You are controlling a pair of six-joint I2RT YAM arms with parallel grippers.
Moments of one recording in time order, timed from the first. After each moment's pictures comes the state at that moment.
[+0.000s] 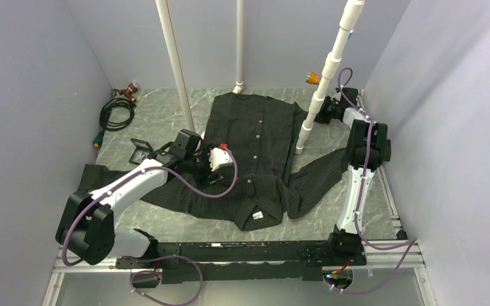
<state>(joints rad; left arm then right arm) -0.52 1.32 0.87 -0.43 0.44 0.70 -0.18 2.42 1.81 -0.20 -0.64 0.58</state>
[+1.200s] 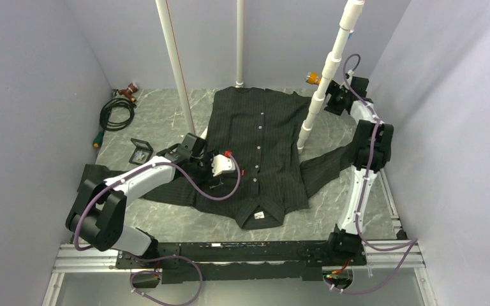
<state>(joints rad) -0.53 1.44 0.86 -0.43 0.38 0.80 -0.21 2.48 2.04 -0.21 -0.54 0.43</state>
